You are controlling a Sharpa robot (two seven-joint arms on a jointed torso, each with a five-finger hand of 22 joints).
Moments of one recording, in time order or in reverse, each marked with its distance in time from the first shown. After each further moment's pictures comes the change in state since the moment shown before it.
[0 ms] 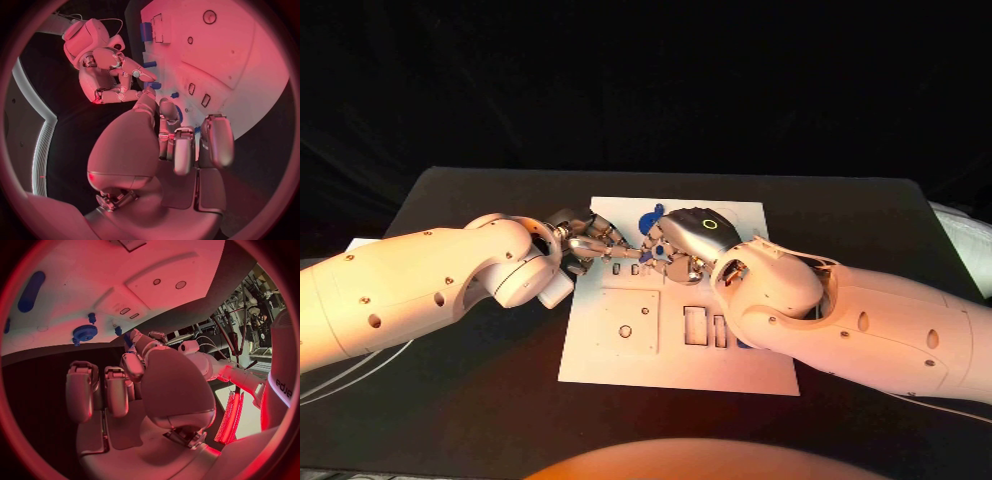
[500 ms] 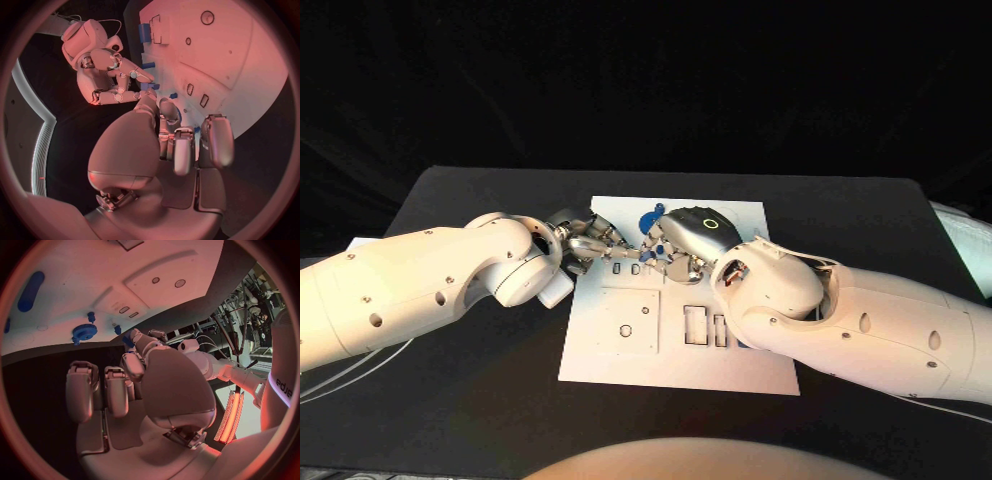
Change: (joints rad) left arm 0.000 0.001 0.000 -0.001 -0.009 0.007 -0.011; left_hand 0.005 0.005 0.001 -0.001 0.004 0.000 0.000 0.000 -0.001 0.000 0.000 0.000 0.000 0.003 -0.002 0.000 0.000 0.000 0.000 0.000 0.000 0.000; right arm -0.001 -0.001 0.001 0.009 -0.003 -0.006 -0.012; right_hand -0.007 -0.004 0.000 0.000 0.001 0.002 -0.002 -0.001 0.005 -0.002 -0.002 0.000 0.000 0.000 0.000 0.000 0.001 0.000 0.000 0.000 0.000 0.000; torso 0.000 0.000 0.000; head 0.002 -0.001
